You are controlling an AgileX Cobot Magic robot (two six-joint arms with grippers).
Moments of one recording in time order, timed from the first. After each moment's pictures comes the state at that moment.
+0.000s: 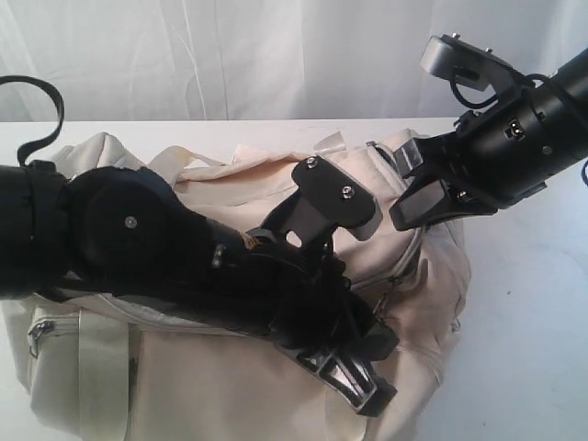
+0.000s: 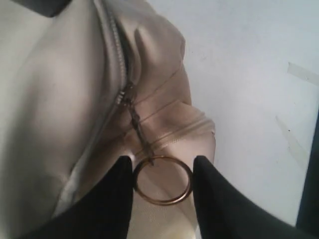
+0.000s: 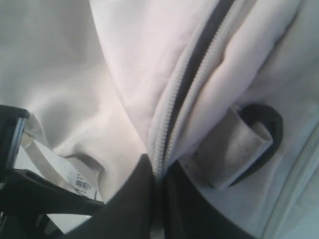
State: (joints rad) left arm -1.01 1.52 -0.96 -0.78 0.32 0.73; right arm 0.33 1.43 -1.11 0.66 1.05 -0.45
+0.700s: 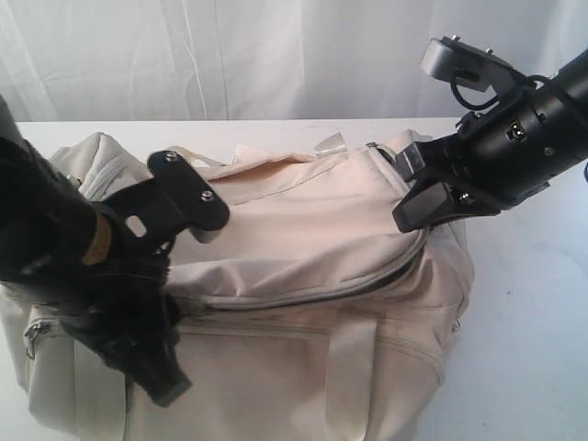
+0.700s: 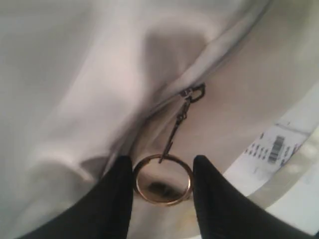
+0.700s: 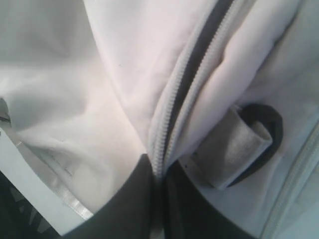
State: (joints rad) left arm -0.93 1.30 -0.96 0.20 0.96 -0.10; right arm 0.33 1.43 -1.11 0.64 1.05 -0.46
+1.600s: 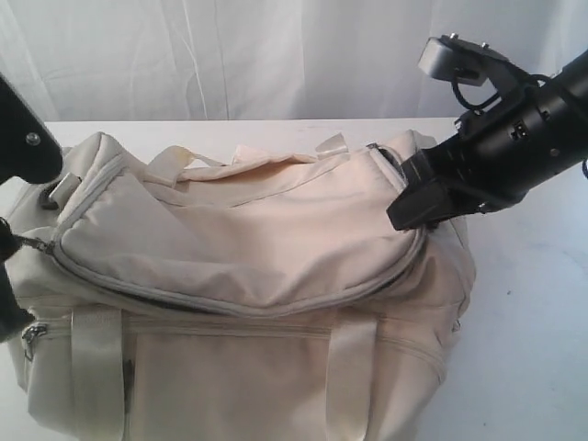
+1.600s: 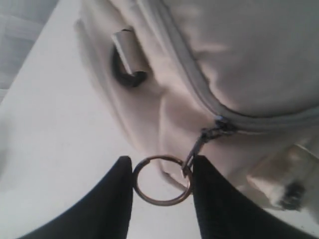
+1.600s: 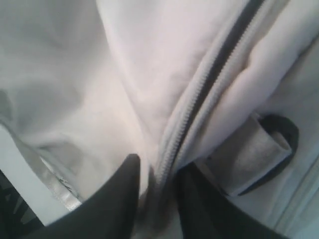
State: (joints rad) left arm -0.93 1.02 -0.83 0.74 1.12 -0.32; right arm 0.33 1.43 -1.11 0.66 1.06 -0.59
